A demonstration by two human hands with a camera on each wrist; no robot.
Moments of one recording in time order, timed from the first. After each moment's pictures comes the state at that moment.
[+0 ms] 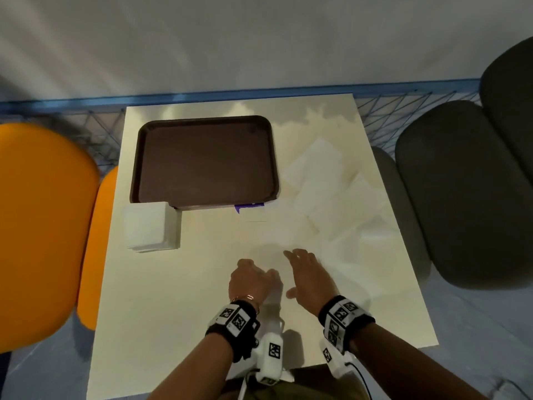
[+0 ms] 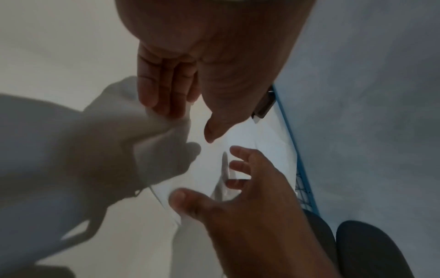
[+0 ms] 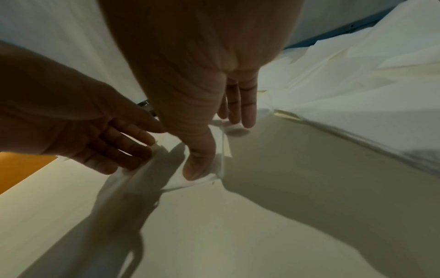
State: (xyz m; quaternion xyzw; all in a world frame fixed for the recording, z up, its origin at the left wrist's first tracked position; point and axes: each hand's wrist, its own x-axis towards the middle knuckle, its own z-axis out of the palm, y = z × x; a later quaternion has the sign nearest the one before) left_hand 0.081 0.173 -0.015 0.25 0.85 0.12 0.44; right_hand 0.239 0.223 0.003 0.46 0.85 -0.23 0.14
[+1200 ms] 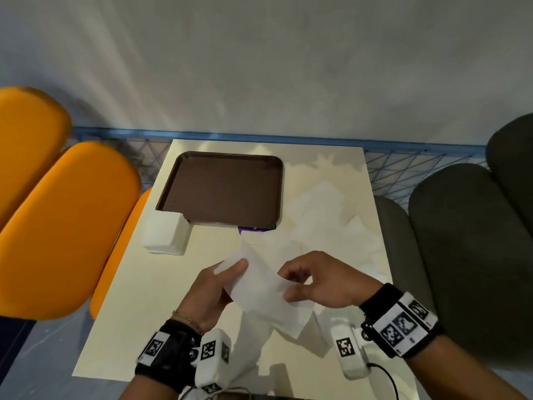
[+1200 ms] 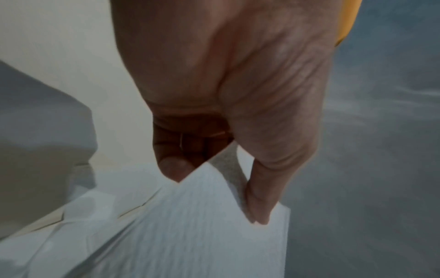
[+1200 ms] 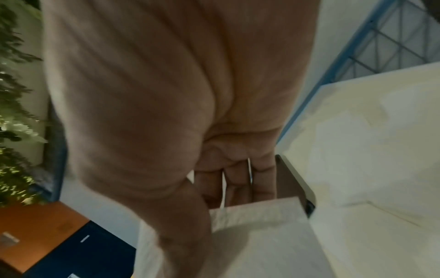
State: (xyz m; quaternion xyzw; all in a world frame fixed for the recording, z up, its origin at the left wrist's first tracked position) left_hand 0.076 0.139 0.132 0.13 0.57 0.55 0.59; right_hand 0.289 0.290 0.193 0.25 0.79 -0.55 0.07
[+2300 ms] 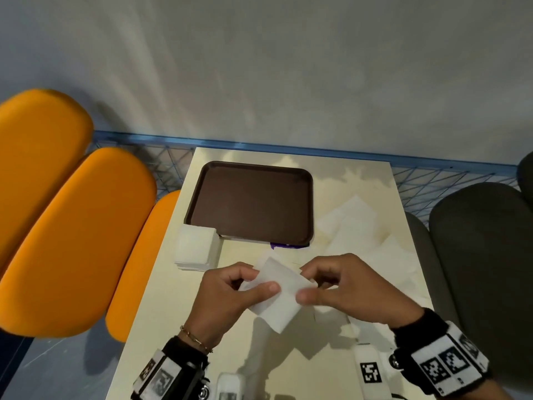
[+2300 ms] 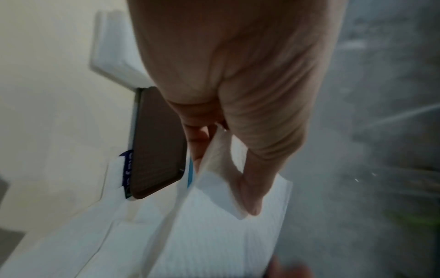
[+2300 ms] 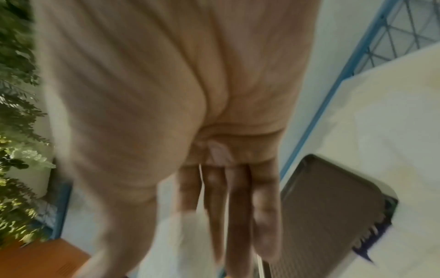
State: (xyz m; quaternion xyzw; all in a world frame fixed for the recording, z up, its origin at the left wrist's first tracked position) left_hand -0.007 0.118 0.183 0.28 0.62 0.57 0.45; right_hand 0.201 0.265 0.228 0.31 0.76 -0.57 -0.04
